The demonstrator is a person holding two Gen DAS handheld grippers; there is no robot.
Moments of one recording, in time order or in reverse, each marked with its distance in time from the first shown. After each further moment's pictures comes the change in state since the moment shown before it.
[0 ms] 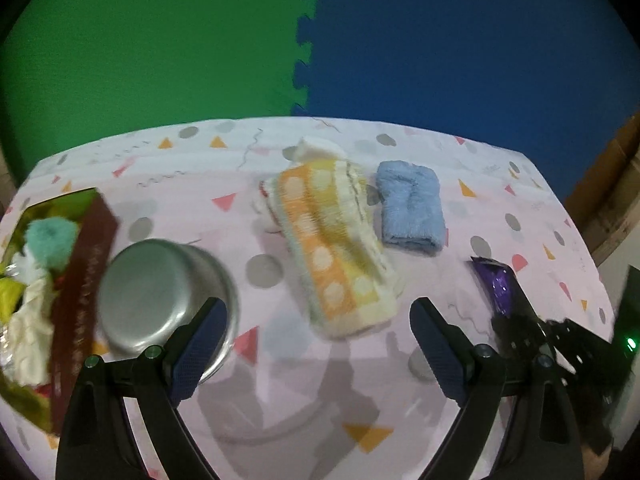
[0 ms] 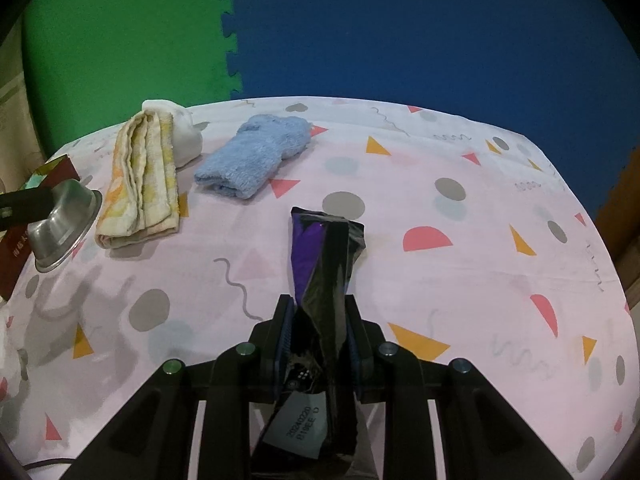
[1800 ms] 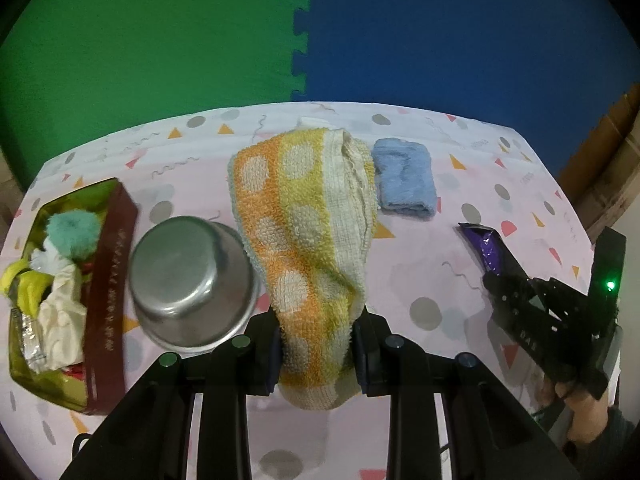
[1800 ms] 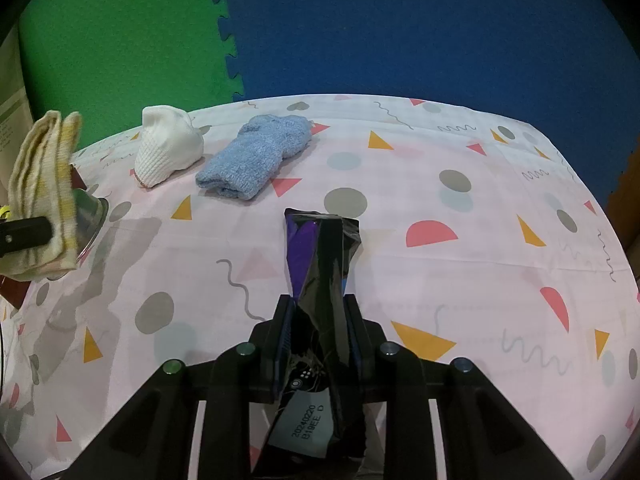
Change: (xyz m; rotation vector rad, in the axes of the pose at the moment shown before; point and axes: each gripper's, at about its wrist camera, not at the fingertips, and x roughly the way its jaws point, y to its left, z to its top) left arm -0.045 0.007 -0.015 0.054 0.063 0.008; right arm 0.003 -0.003 0.000 0.036 0.008 0.044
